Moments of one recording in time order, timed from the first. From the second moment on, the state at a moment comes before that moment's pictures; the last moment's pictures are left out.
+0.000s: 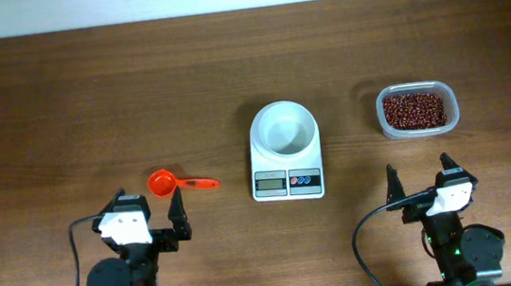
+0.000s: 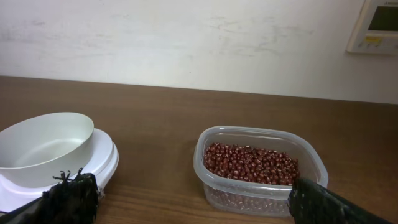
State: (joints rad) left arm -0.03 0.20 0.33 -0.34 0.04 -0.05; right arm -0.02 0.01 0.01 -0.07 -0.12 -0.03
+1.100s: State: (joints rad) left arm -0.03 0.59 0.64 -0.65 0.22 -0.17; right arm -0.02 0.01 0.01 -0.07 -0.12 -0.03
